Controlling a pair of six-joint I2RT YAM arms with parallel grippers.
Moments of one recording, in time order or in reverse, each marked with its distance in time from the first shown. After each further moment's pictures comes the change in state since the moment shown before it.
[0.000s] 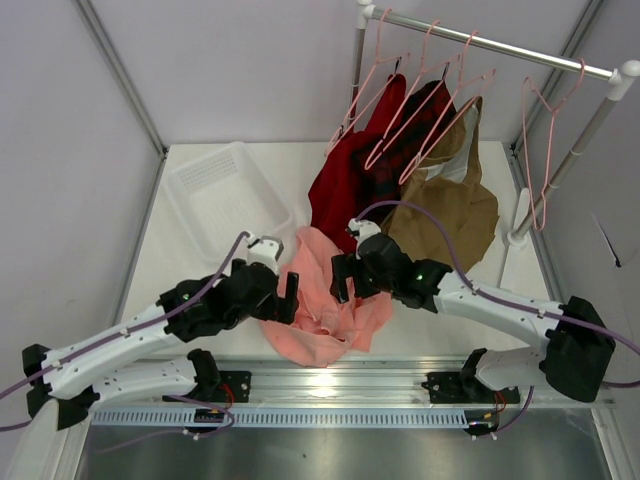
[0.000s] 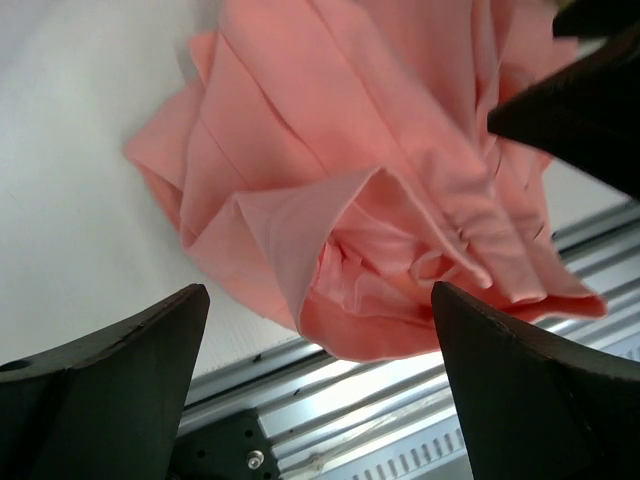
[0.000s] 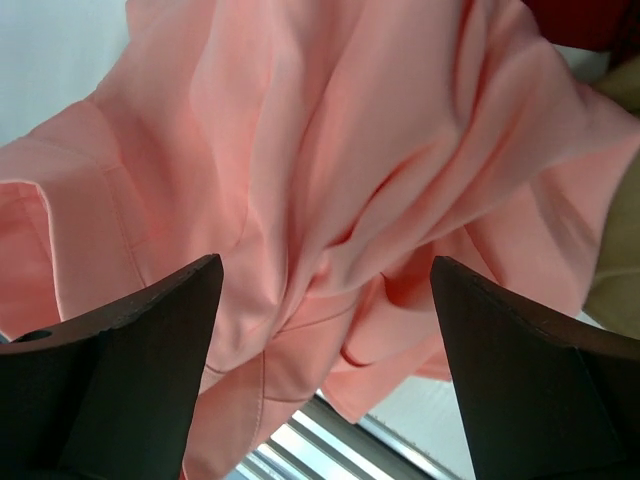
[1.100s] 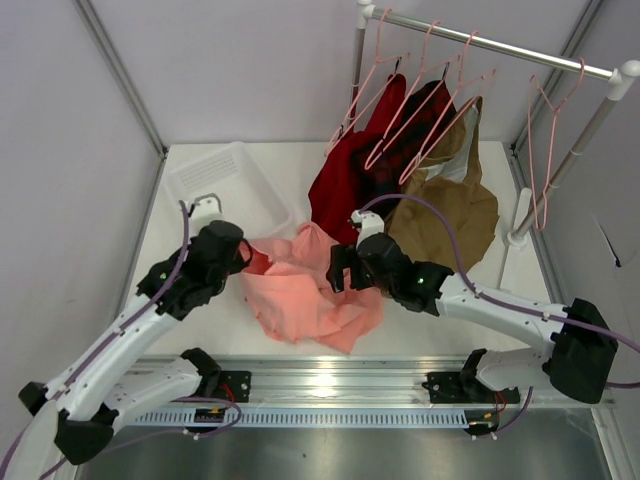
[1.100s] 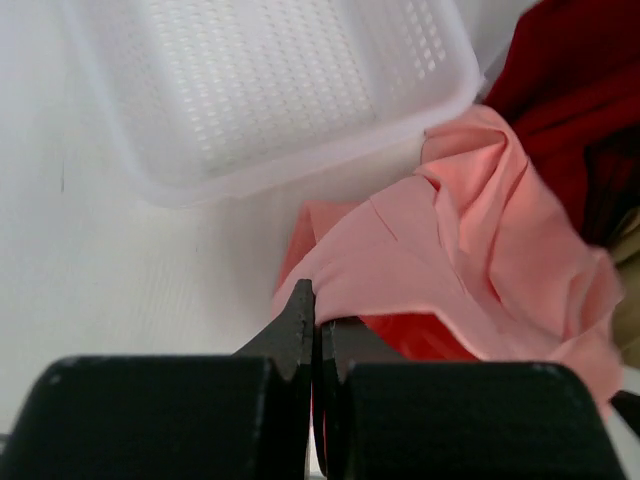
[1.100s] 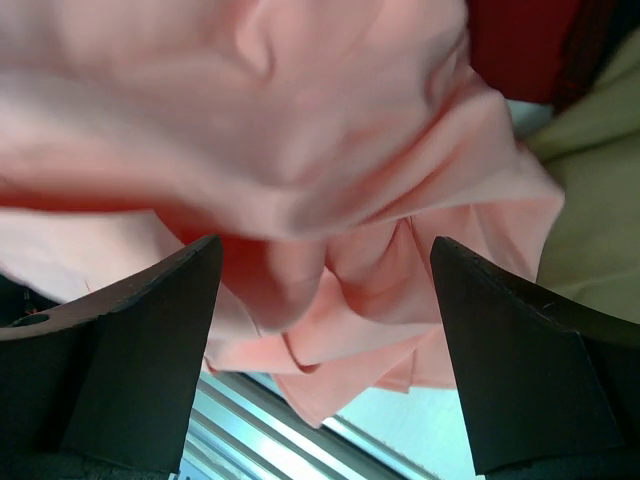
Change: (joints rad) left arm 0.383 0.068 0.066 0.085 -0.159 0.008; right arm 0.035 -0.021 0.010 0.086 0.163 0.028
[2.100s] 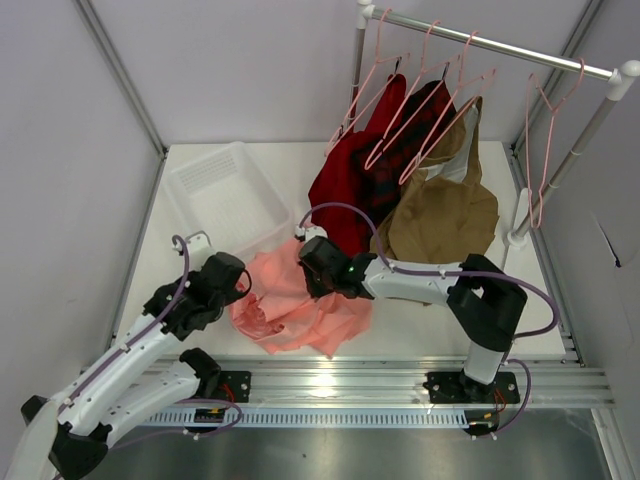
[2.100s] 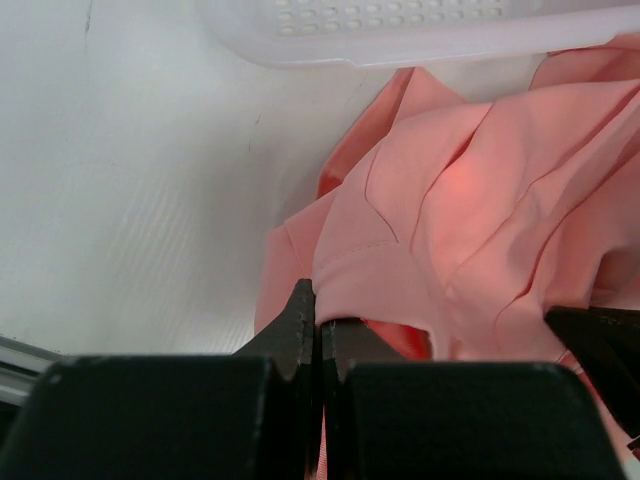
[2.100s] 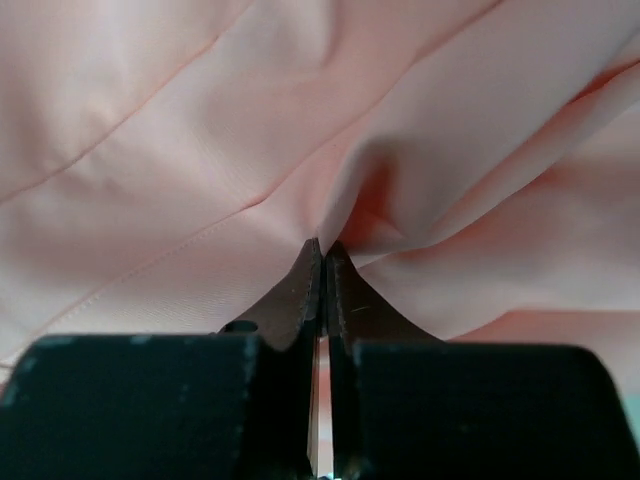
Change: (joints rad) left arm 0.047 -0.176 -0.263 -0.119 -0.015 -0.285; right arm 0.077 0.527 0.261 0.052 -0.111 -0.039
